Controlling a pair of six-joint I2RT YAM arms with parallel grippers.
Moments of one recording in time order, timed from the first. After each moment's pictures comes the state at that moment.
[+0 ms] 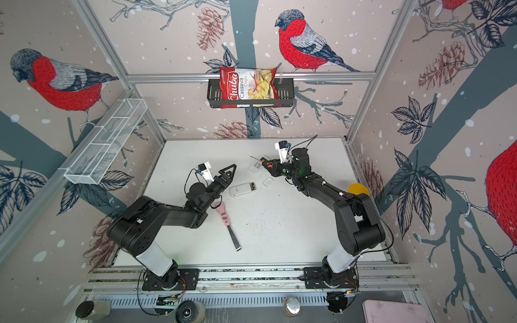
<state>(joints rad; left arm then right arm) -0.48 1.62 0.48 1.21 0.12 -1.07 0.41 1.62 1.00 0.20 -0.61 0.36</state>
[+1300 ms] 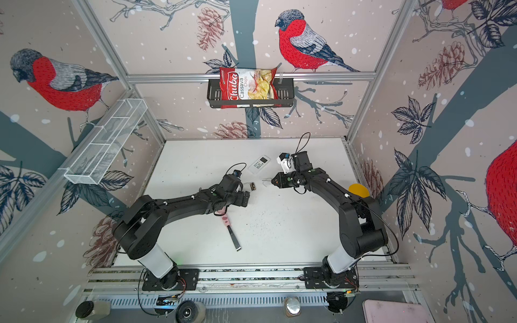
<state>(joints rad) -0.69 1.68 0.89 -0.11 -0.14 -0.34 0.38 1.59 1.07 -0.37 -0.54 0.16</state>
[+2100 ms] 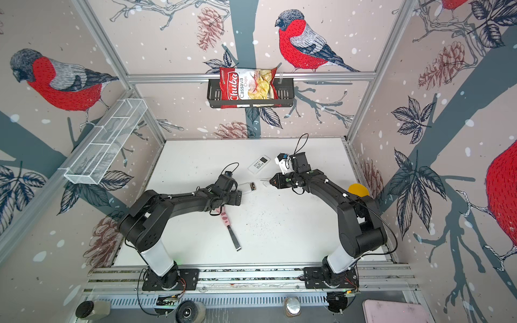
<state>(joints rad) -0.59 1.75 0.87 -0.08 -0.19 -0.36 0.40 1.61 1.05 -0.32 -0.53 0.16</state>
